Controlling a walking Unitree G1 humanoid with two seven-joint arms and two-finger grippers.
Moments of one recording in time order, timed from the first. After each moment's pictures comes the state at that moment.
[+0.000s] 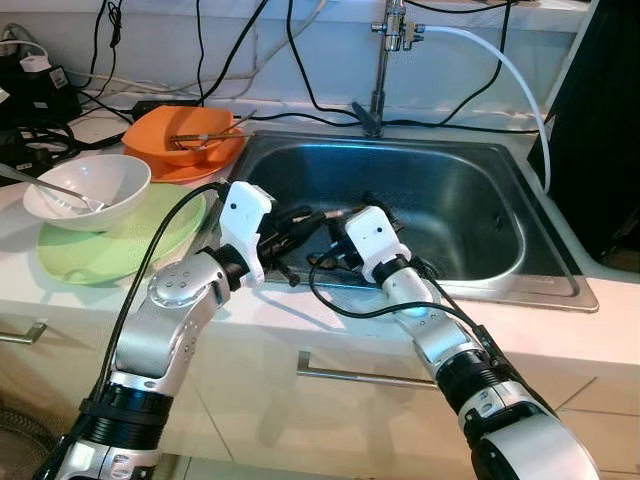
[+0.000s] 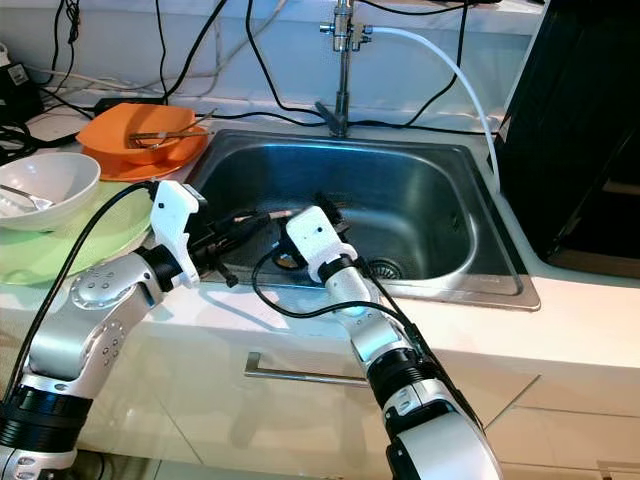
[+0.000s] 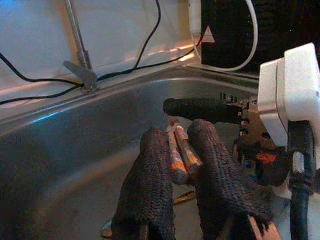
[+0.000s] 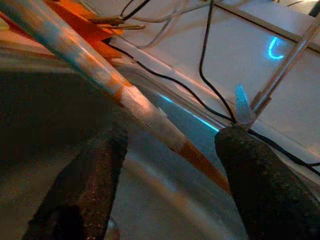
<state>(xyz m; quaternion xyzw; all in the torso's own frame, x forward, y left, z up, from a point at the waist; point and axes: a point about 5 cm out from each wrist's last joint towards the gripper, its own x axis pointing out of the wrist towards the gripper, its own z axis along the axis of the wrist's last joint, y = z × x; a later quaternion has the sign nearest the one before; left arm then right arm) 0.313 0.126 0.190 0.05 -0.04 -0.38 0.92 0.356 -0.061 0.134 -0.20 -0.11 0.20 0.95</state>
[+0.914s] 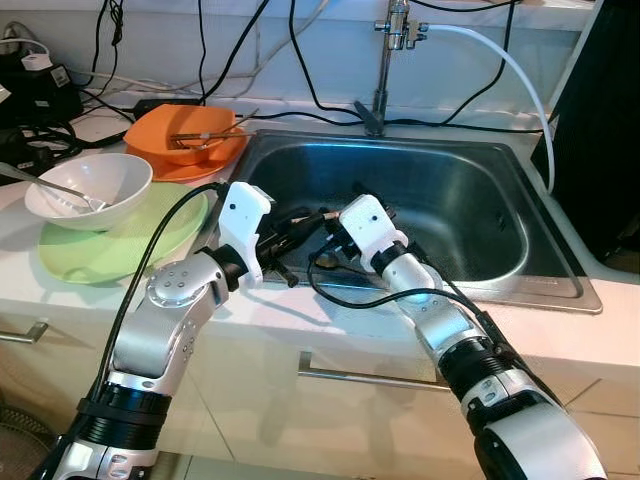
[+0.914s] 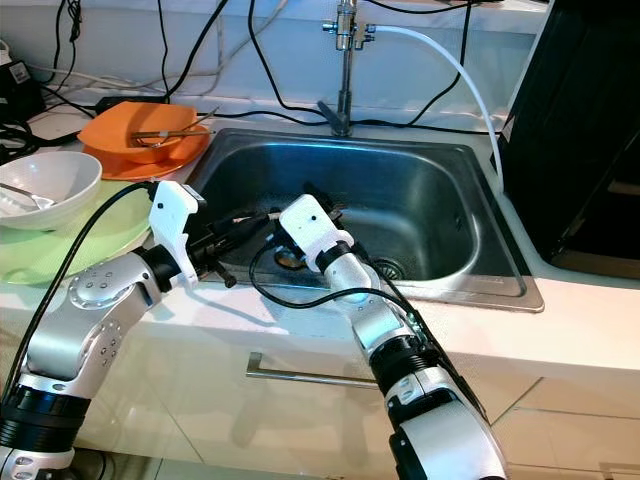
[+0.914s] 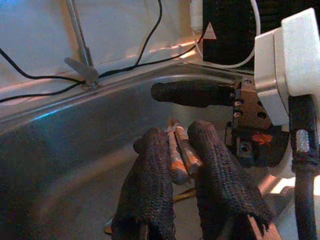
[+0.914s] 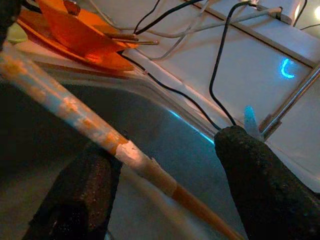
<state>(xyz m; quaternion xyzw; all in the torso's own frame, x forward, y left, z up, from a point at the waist) 0.313 0.127 0.190 0.05 -0.03 -0.38 0.92 0.362 -0.062 0.149 -0.23 -0.12 0.23 0.94</state>
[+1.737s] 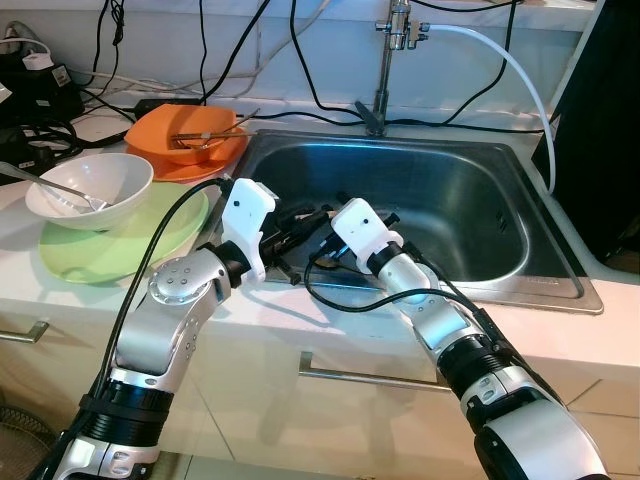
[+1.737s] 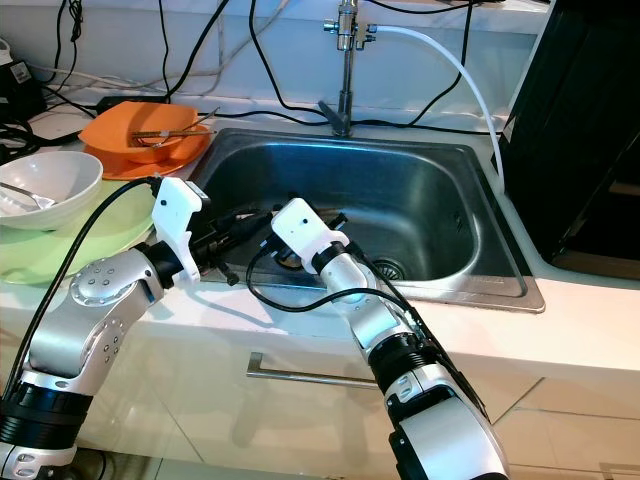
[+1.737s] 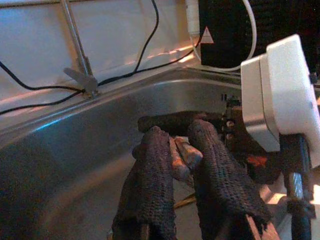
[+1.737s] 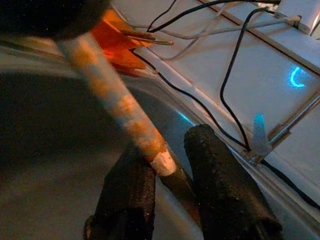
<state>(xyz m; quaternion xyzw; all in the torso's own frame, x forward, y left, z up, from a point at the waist) 0.314 0.124 0.195 0.06 -0.05 -0.38 0.92 0.362 -0.057 0.148 -0.26 -0.12 0.25 0.93</state>
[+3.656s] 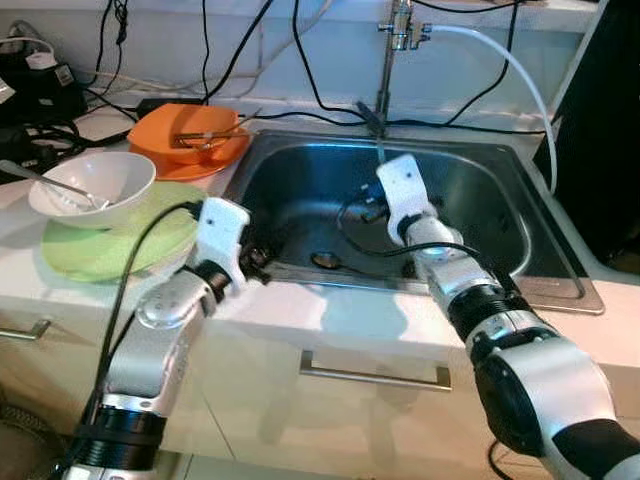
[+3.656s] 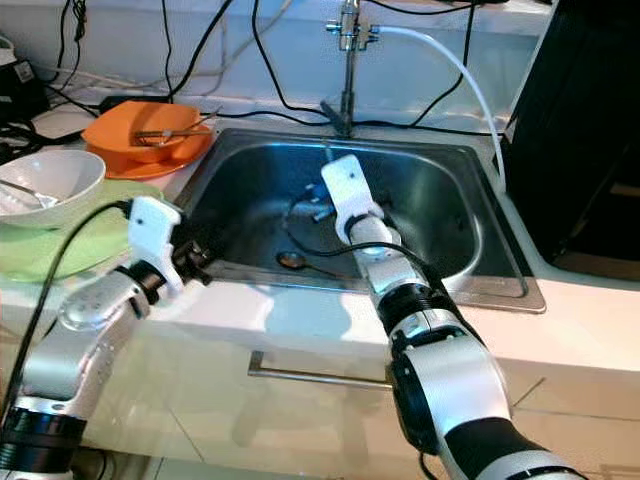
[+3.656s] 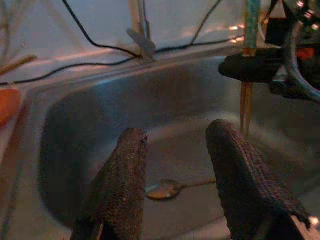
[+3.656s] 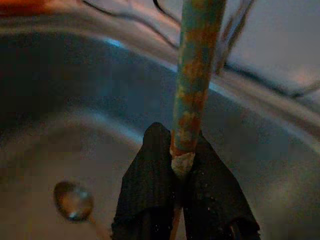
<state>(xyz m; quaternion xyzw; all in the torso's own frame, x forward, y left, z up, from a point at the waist) 0.309 0.146 0.165 0.05 -0.01 -0.27 0.96 0.402 -0.102 0.160 -0.14 0.05 0.12 0.98</state>
